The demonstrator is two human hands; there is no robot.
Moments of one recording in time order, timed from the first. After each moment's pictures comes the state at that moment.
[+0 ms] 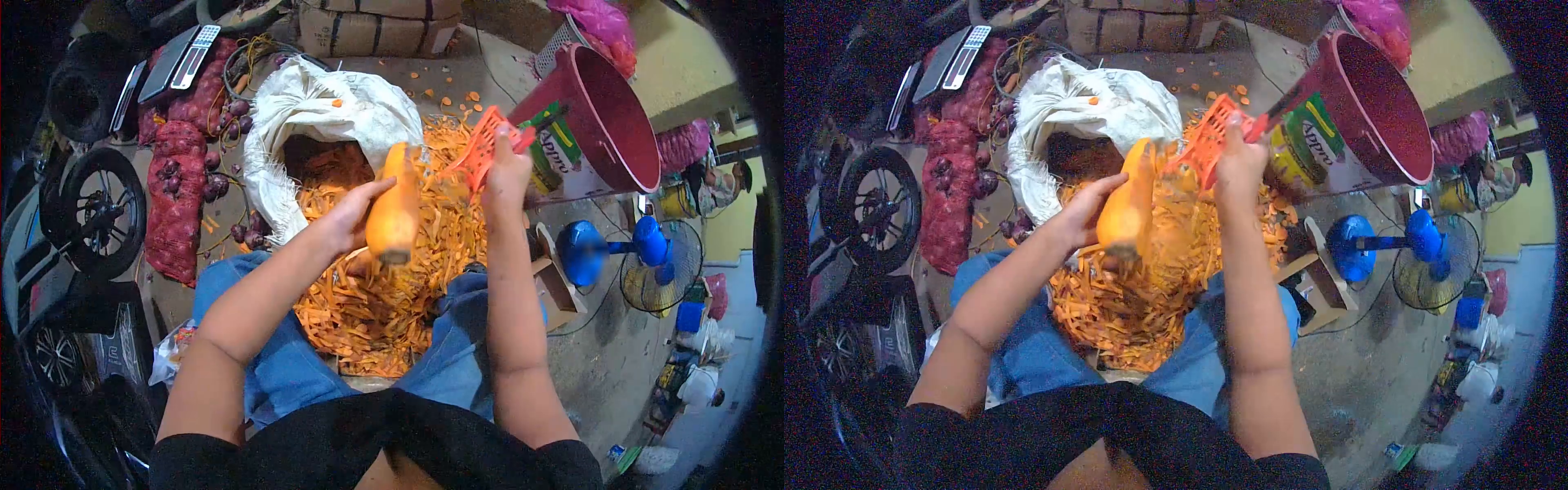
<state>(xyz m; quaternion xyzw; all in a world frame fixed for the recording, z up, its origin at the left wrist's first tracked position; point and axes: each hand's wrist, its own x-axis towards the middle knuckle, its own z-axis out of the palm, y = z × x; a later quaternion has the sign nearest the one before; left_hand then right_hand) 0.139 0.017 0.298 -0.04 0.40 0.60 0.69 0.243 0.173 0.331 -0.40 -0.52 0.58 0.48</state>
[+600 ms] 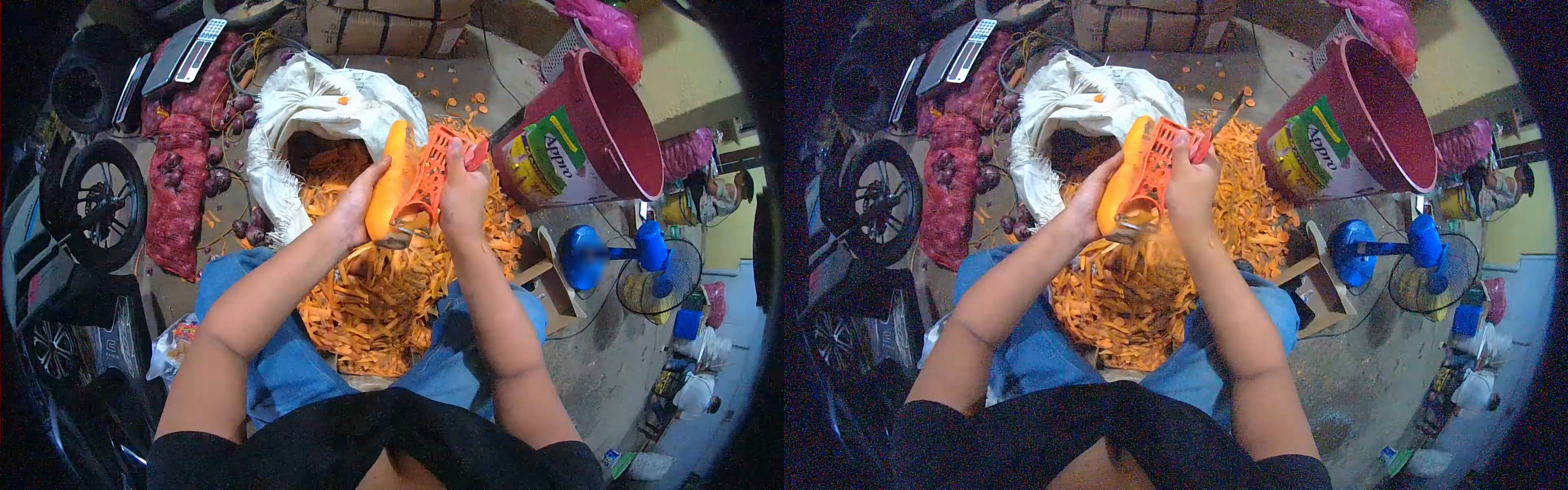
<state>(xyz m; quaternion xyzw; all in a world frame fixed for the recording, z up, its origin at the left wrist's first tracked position) 0.137 0.026 0.298 -0.04 0.29 0.69 0.66 0.220 0.116 0.321 -0.31 -0.55 0.65 0.42</state>
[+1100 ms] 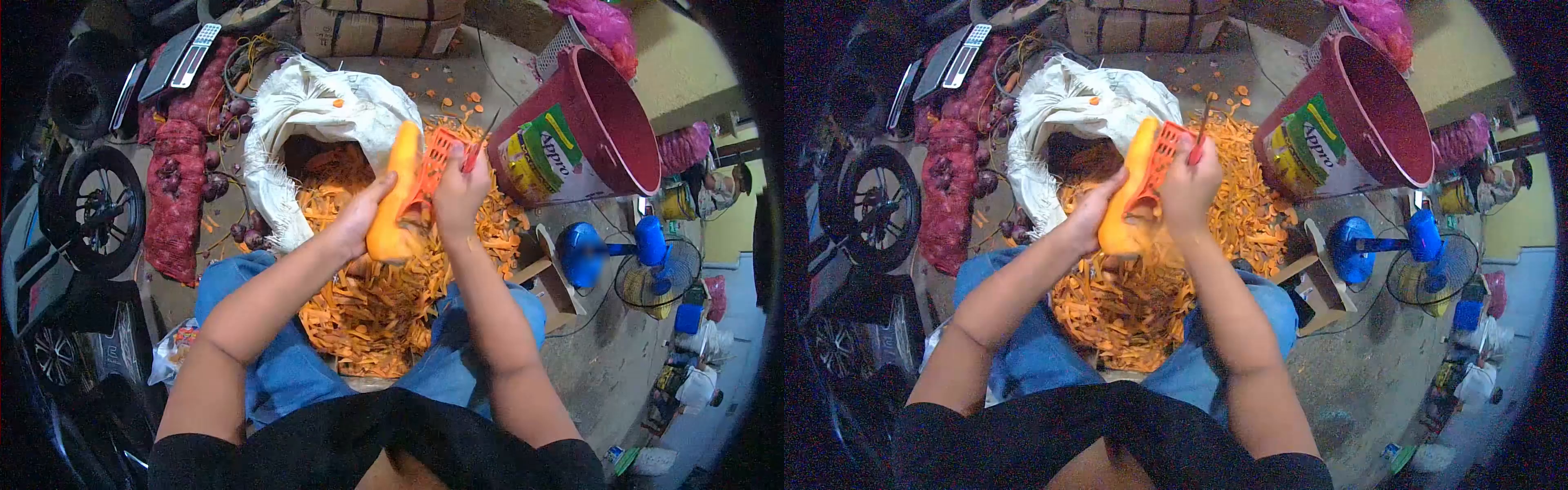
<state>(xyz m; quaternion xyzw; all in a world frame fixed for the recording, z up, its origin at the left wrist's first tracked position) 0.145 0.020 0.291 0.02 0.30 0.66 0.68 0.222 0.122 0.313 -0.36 -0.69 0.42 0.46</state>
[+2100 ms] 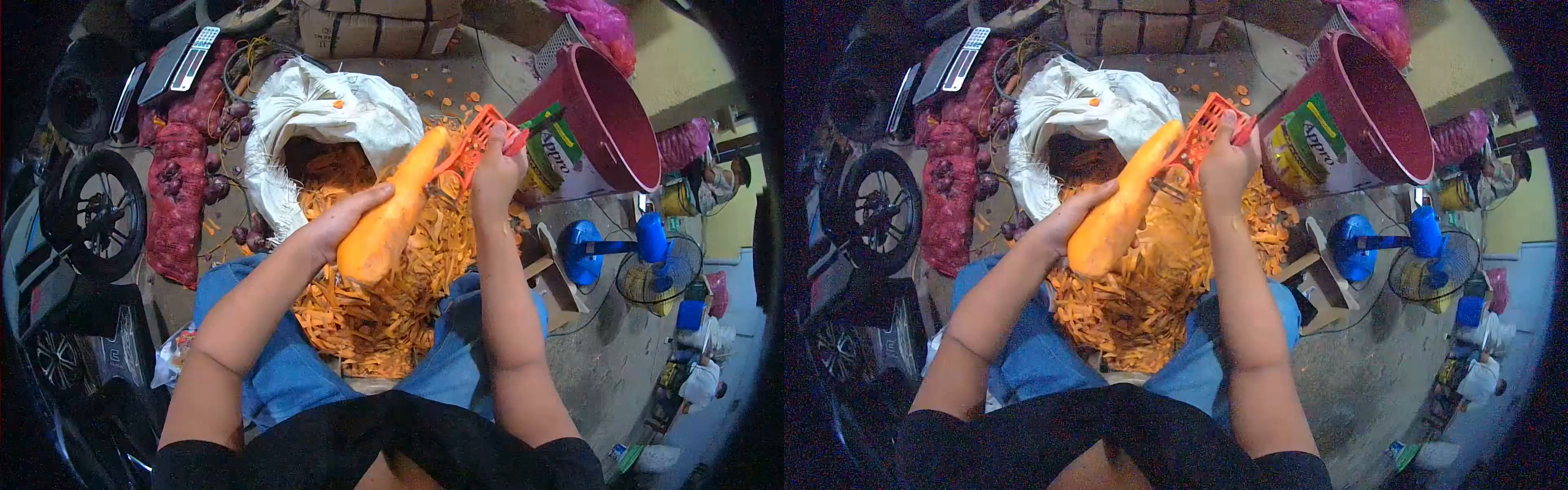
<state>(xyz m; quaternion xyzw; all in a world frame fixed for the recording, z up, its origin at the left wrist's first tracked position) 0.135 -0.007 0.328 0.09 0.38 0.57 0.72 0.227 0.154 0.337 -0.38 -0.65 0.40 0.53</state>
